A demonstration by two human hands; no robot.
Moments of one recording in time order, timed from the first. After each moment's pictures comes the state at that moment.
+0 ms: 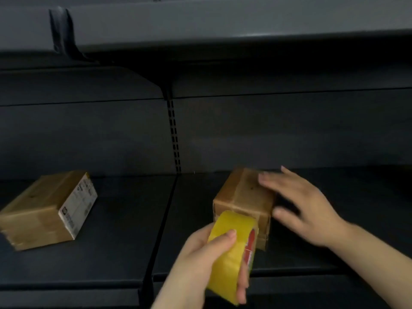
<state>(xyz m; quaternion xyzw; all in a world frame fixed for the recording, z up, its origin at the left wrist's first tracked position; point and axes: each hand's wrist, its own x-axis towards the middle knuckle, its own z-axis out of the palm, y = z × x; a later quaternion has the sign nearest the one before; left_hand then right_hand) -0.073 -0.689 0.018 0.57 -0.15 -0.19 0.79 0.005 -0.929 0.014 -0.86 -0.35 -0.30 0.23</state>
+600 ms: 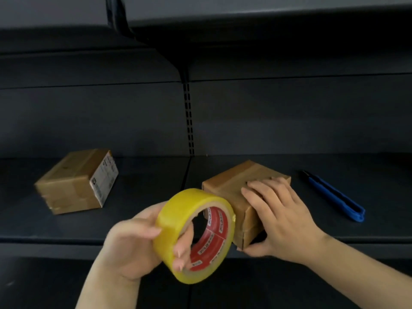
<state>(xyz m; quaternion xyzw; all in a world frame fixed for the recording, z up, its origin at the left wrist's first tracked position) -0.085 -0.596 0.021 0.37 -0.31 -0.32 0.81 -0.053 -0.858 -0.012 -0.87 -0.34 -0.37 -0.02</state>
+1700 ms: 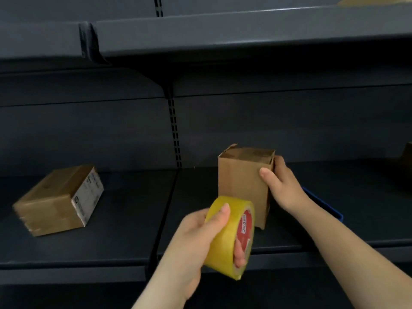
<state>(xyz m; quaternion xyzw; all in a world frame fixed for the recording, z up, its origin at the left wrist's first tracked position) -0.100 -0.690 0.042 0.63 -0.12 -0.15 0.76 0.011 -0.895 0.022 -0.83 -0.08 -0.16 0.54</state>
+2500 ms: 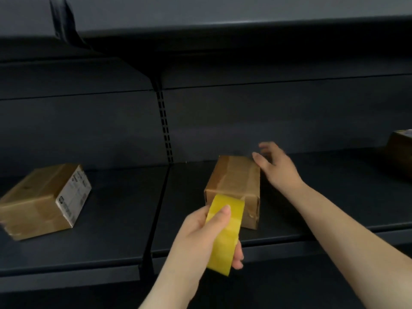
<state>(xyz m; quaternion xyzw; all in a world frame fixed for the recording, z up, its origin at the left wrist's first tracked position) -0.096 -0.696 0.026 0.65 -0.12 -0.14 0.74 0.038 -0.909 0.018 -0.88 -0.03 -0.23 0.42</state>
